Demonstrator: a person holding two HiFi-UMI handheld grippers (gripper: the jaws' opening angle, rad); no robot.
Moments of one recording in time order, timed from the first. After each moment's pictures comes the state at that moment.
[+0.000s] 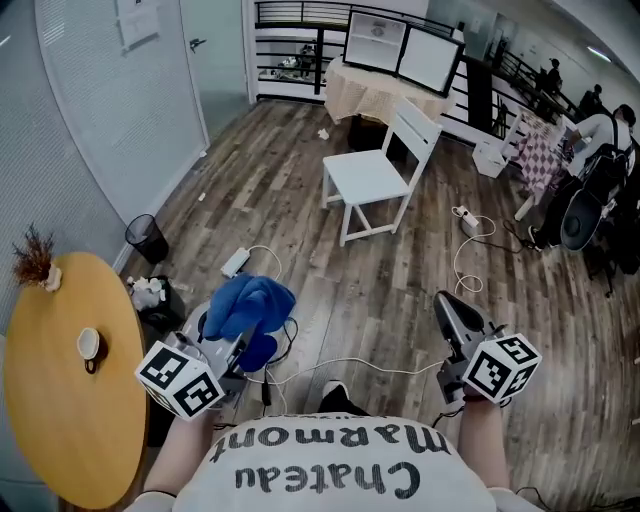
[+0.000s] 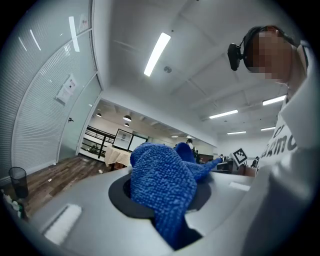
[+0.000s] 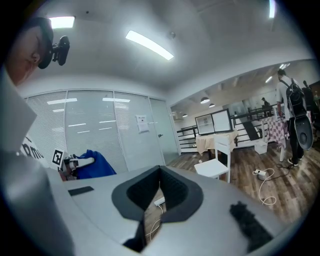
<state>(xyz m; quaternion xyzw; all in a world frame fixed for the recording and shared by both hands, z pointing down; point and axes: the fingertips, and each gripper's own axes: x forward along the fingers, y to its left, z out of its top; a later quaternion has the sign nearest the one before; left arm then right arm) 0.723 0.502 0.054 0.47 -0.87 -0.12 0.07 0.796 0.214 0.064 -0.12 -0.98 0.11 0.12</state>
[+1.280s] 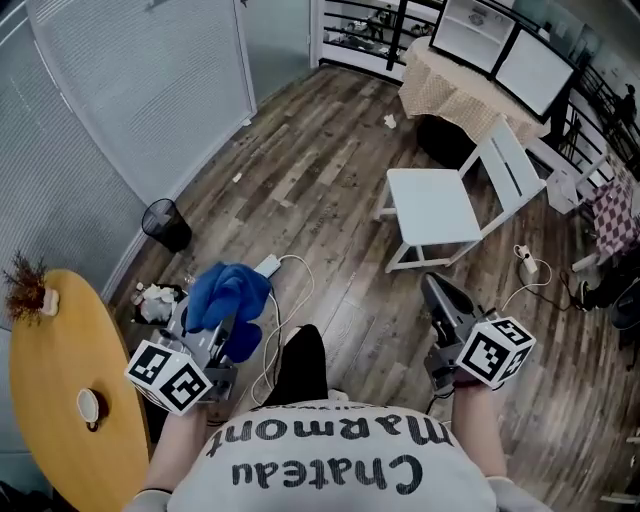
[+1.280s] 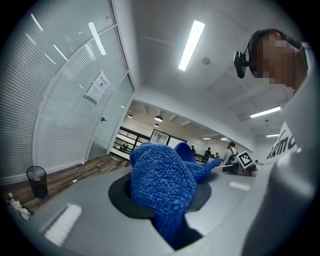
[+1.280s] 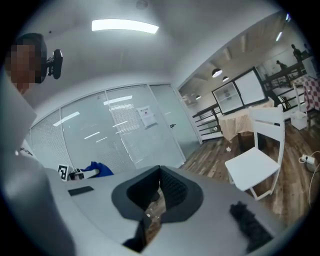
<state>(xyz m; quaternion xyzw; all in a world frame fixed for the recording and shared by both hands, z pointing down) 0.368 0.530 0.110 0.30 -0.94 -0.15 0.10 0.364 0.224 0.125 -0.26 -0.93 0.19 0.16</state>
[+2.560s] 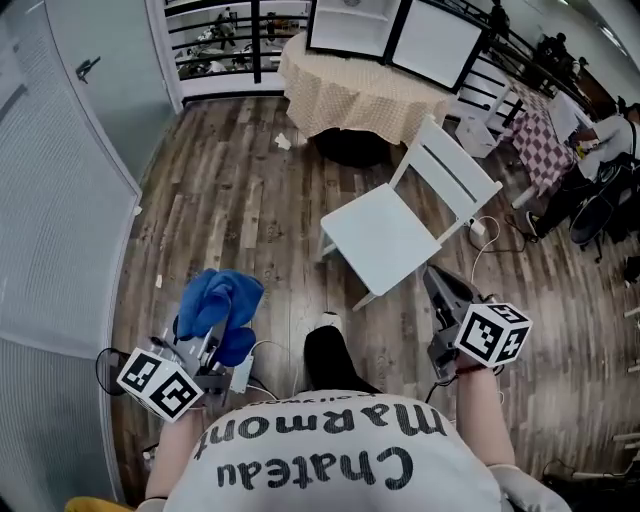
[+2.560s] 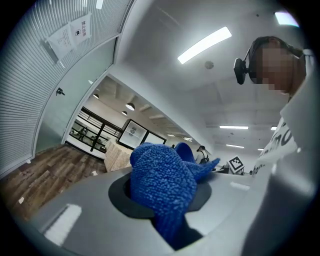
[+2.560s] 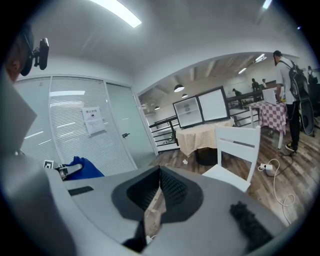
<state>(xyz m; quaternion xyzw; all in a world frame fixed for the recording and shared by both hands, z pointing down) -0.021 0.466 0.113 0.52 -0.82 -0.18 0.13 0.113 0.153 0.125 0.03 -0.97 0.18 0.17</state>
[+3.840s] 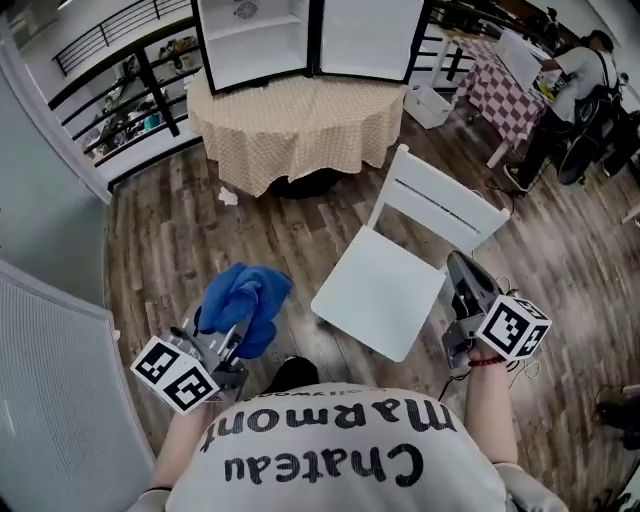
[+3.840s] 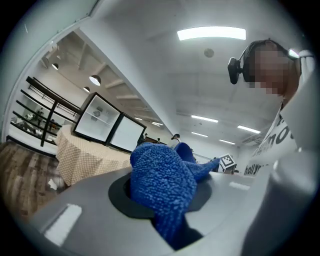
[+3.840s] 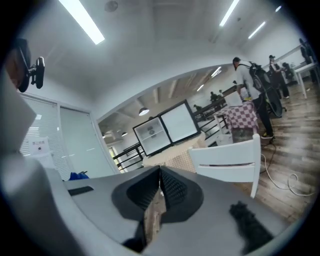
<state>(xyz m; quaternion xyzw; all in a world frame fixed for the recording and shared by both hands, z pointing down) -0.310 0.162 0.110 0.72 -0.67 -0.12 0.16 -0.078 -0.079 0.124 0.24 -0.94 0.25 0.05</state>
